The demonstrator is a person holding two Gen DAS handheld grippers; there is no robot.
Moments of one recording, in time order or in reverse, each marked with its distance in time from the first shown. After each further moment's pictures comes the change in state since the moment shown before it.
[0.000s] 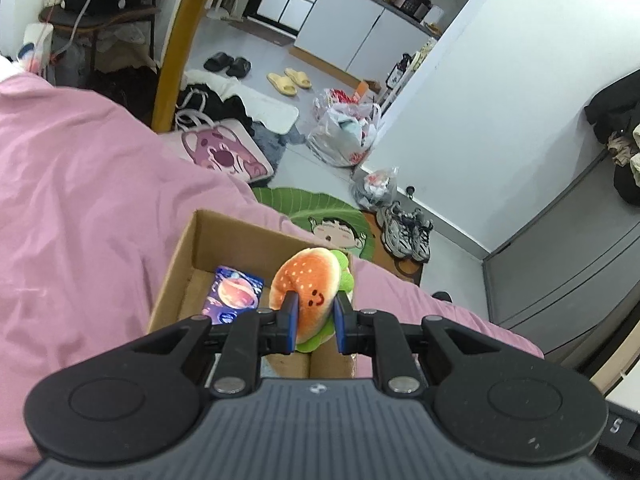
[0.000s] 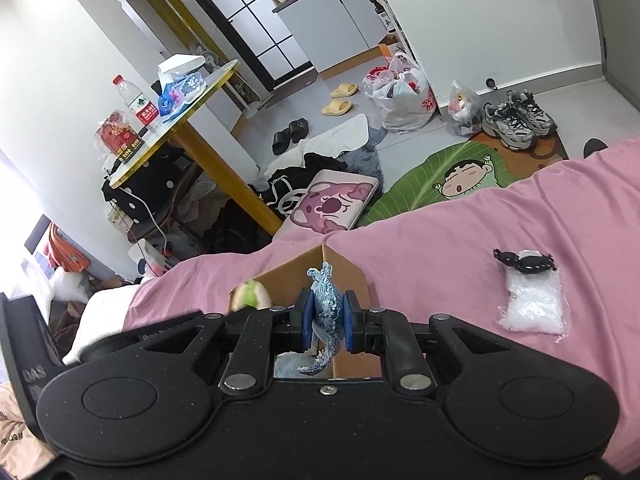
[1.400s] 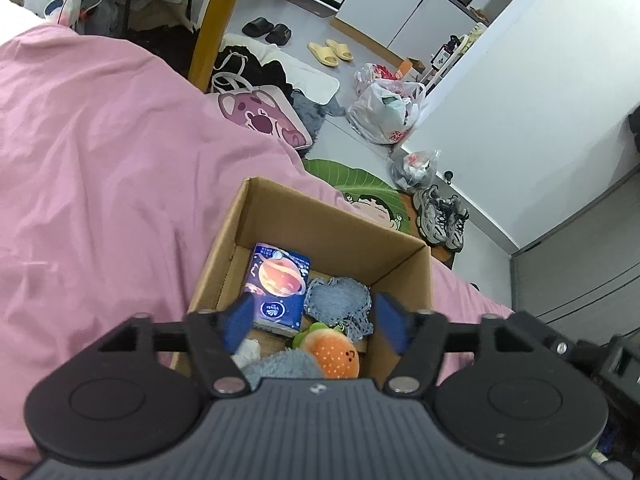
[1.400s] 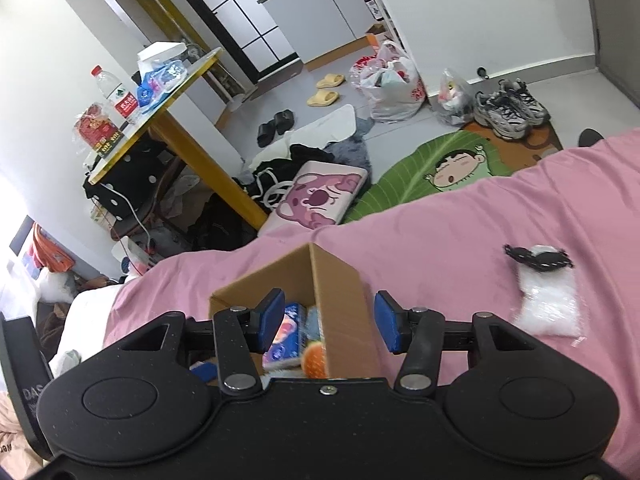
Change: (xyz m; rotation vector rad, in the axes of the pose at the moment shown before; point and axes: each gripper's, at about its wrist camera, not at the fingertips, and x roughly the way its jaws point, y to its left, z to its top) left arm 0.034 0.037 0.005 -0.083 0.075 0.082; right arm 0.028 0.003 0.001 0.015 0.027 -0.049
